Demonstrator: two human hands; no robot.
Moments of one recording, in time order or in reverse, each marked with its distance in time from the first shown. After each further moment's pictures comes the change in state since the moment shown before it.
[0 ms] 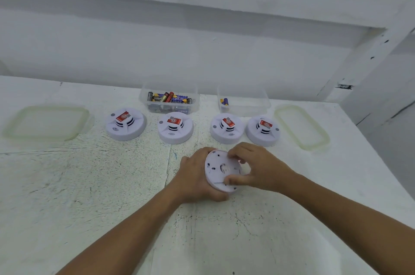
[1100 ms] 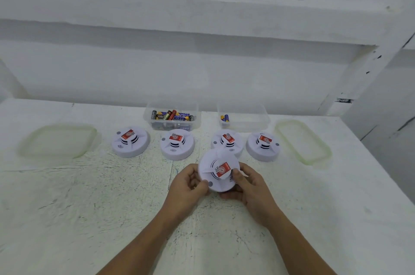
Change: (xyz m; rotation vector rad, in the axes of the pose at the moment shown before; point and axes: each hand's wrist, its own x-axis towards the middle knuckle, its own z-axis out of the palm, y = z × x) left_hand -0.011 -0.010 0.005 -0.695 0.282 -0.158; right_hand -0.006 -0.016 0.045 1.341 0.317 0.322
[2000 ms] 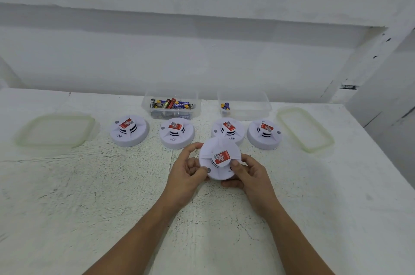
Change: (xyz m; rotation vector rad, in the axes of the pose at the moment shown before) left_hand 0.005 -0.004 0.001 -0.209 -0.013 -0.038; right_hand -0.005 0.008 0.002 -0.021 0.099 -0.045
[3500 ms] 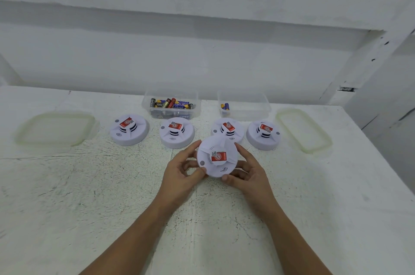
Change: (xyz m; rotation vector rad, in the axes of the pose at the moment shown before) left_hand -0.005 0.002 -0.007 0.123 0.022 0.169; right_hand -0.005 -0.004 0.001 -0.094 -0.028 -0.055
